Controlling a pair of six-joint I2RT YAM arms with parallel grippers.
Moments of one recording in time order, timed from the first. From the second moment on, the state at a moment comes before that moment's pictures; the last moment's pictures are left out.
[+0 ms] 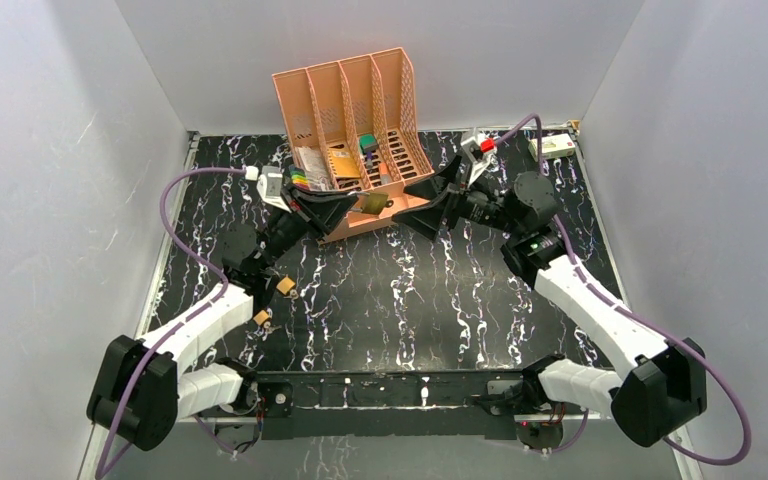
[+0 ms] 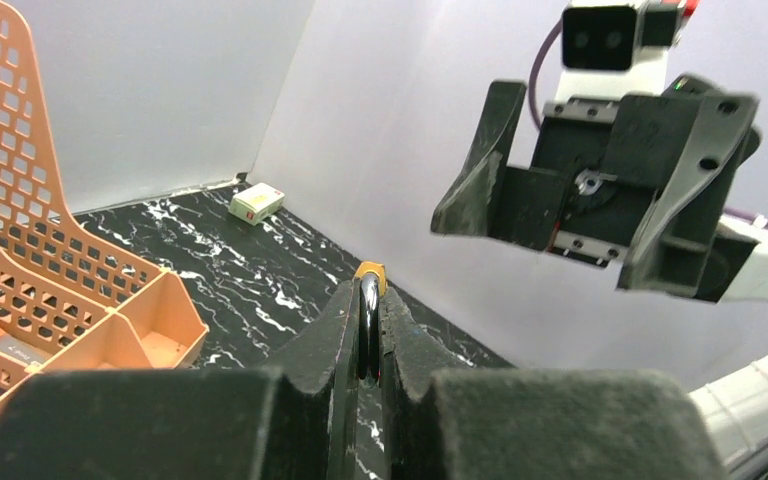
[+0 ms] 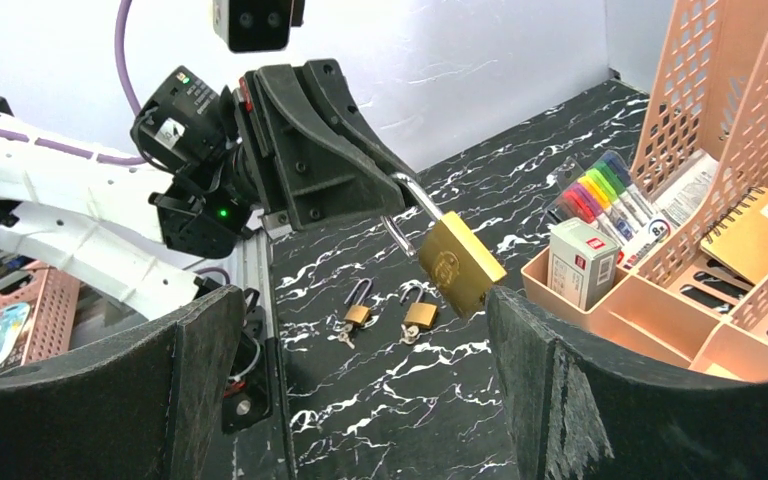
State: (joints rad) left arm -0.44 1.13 0.57 0.98 0.46 -0.63; right arm 0.51 1.12 0.92 0.40 -0.76 0.50
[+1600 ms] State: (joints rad) left arm -0.44 1.09 0.57 1.15 0.53 -0.79; right arm 0.58 1.40 0.96 0.76 -0.98 0.51
